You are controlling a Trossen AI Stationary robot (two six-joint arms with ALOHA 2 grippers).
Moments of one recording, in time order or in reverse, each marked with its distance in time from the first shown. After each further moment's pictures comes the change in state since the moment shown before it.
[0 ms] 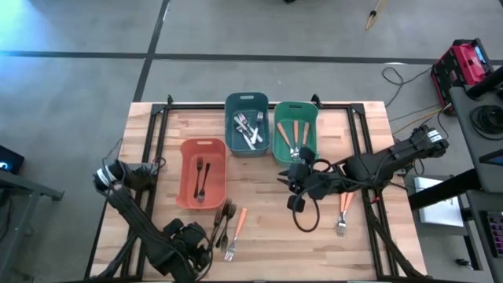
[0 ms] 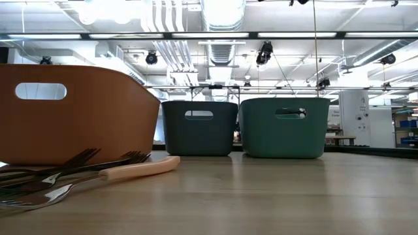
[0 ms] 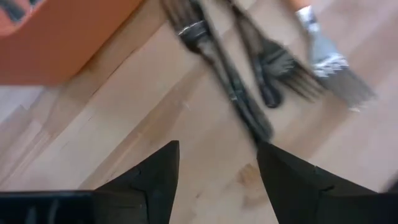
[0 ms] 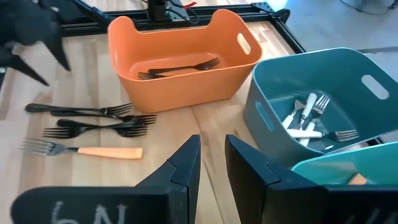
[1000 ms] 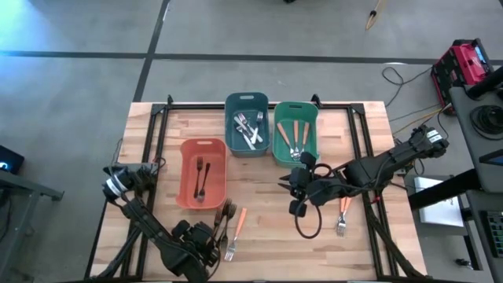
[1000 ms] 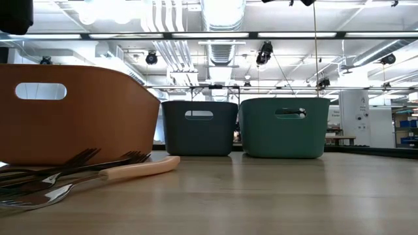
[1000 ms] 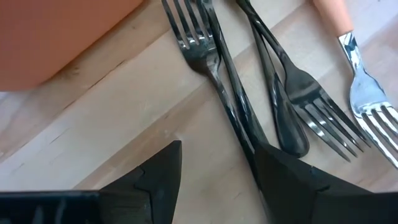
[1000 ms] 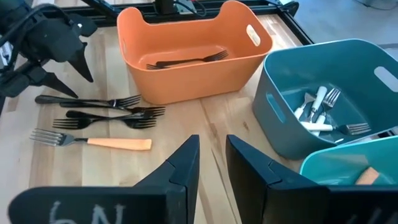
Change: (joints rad) left arm 0.037 0.131 -0.012 0.072 -0.068 -0.099; right arm 0.039 0.001 -0.030 0.006 0.008 0.038
